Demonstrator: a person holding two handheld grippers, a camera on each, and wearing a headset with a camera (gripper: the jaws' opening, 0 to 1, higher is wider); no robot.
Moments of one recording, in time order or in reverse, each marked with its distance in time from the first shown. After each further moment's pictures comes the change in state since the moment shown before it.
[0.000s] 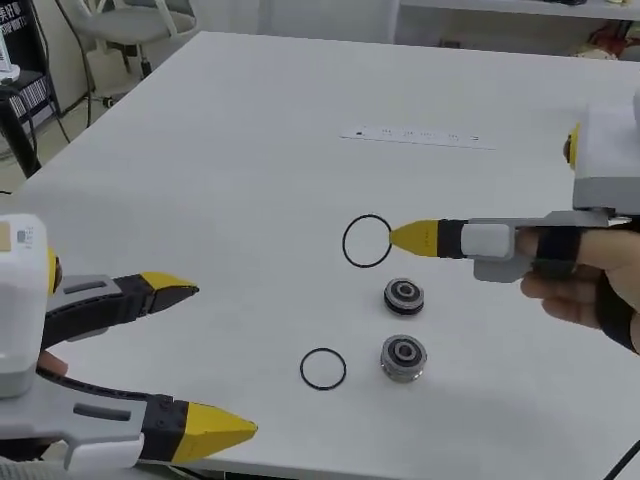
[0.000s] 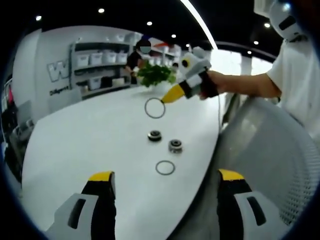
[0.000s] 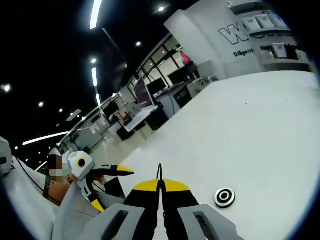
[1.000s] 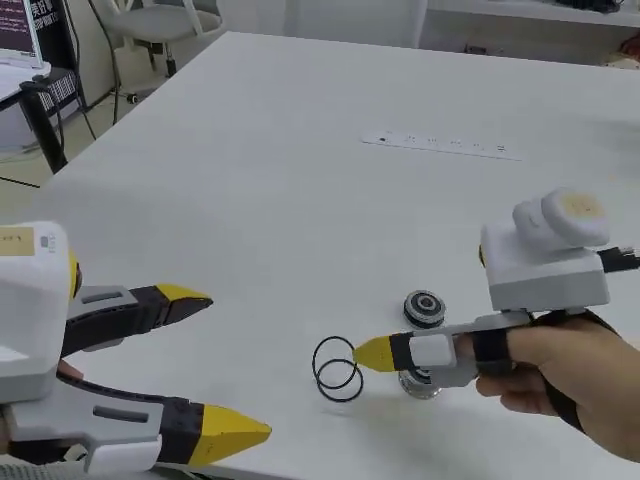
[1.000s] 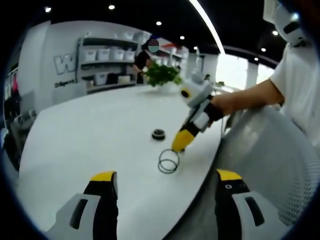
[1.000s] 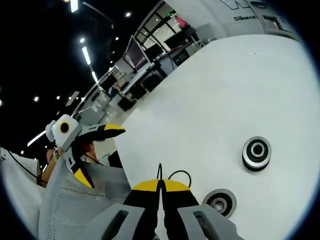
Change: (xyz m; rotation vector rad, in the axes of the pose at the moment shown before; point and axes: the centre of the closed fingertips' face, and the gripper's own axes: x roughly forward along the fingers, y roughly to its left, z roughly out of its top) left arm -0.002 0.008 -0.005 -0.077 -0.010 0.022; right arm 0.043 -0.001 -0.102 0.104 0.302 0.037
